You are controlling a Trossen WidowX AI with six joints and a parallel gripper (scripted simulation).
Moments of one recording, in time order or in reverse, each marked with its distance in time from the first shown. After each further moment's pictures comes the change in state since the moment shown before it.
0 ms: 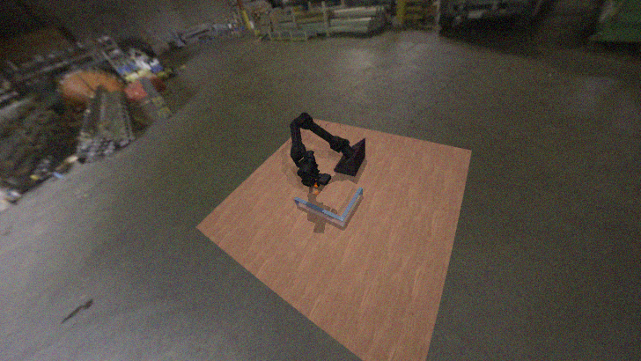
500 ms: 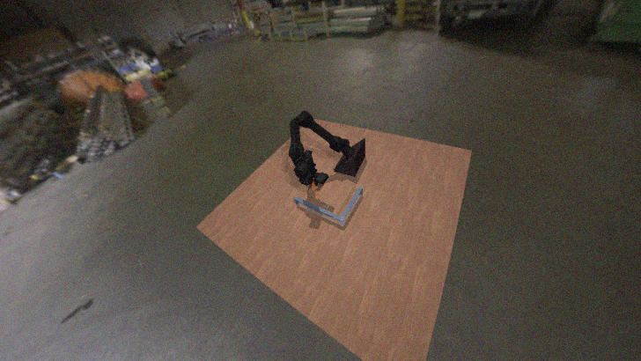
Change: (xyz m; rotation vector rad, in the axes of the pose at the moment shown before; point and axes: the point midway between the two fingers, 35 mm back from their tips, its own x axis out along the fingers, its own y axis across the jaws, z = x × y) arm 0.012 -0.023 -0.009 0.016 -0.003 0.010
